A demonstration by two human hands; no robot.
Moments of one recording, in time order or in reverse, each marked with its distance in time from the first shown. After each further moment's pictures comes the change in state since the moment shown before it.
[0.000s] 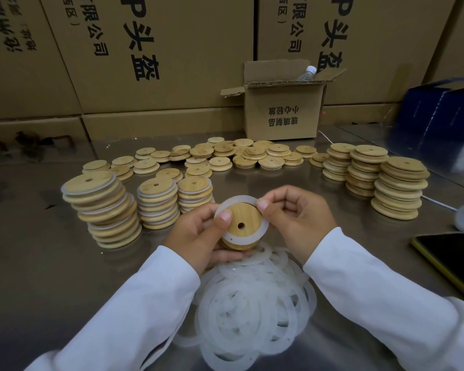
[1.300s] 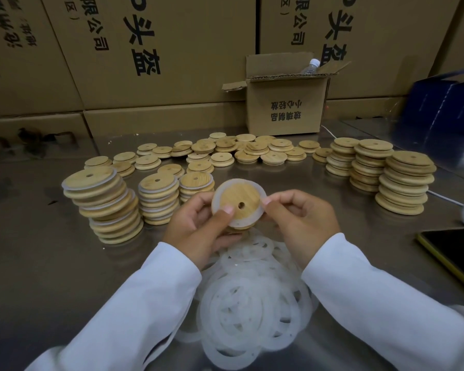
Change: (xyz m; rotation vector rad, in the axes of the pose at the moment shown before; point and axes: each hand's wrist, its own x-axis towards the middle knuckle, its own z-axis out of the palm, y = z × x) left_hand 0.004 -0.005 0.000 -0.091 0.097 0.071; right_hand -0.010 0.000 0.008 0.139 0.153 0.187
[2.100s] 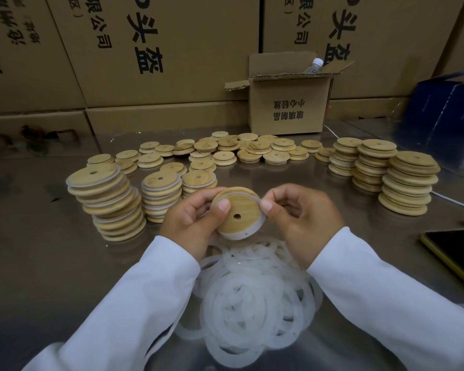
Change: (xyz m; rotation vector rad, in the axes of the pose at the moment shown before) left_hand 0.001 0.005 -0.007 0.172 0.032 0.069; right_hand 0.003 -0.005 -0.008 -0.362 -0.182 -0.271
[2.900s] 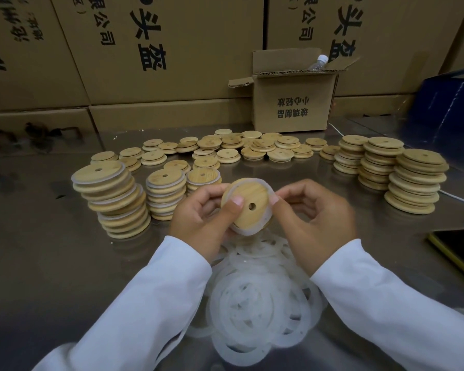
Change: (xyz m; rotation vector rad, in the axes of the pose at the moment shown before) left_hand -0.004 0.003 0.009 -0.042 0.060 0.016; right_hand -0.009 0.004 0.008 0.035 0.244 -0.053
